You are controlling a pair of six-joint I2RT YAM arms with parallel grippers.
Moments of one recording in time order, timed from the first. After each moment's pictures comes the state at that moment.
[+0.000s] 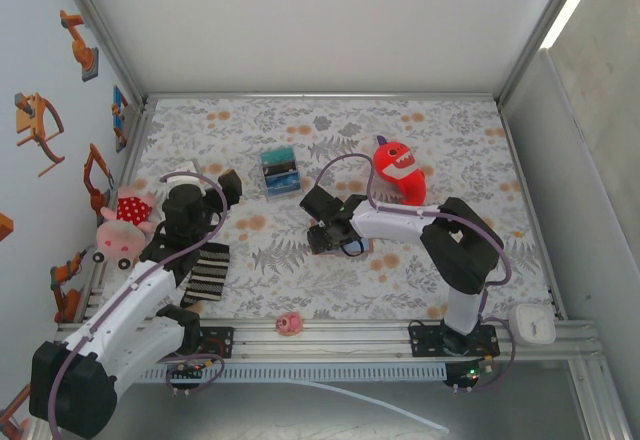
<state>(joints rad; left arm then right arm) -0.39 0.87 0.49 0.04 -0.31 -0.46 0.92 1.83 1.14 -0.56 0.05 0.48</state>
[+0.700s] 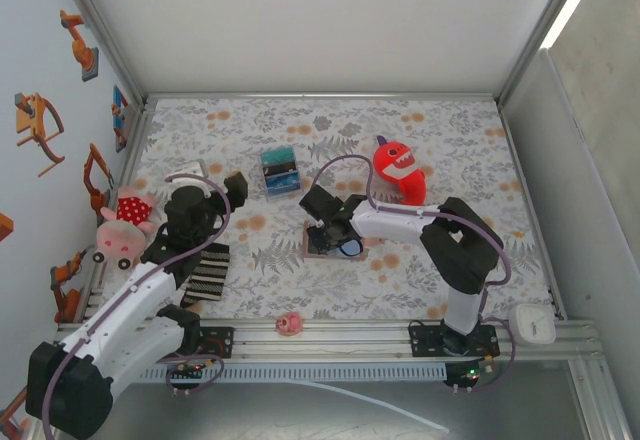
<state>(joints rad) -0.44 0.85 0.49 0.04 -0.30 -0.44 0.92 1.83 1.13 -0.53 -0.04 0.45</state>
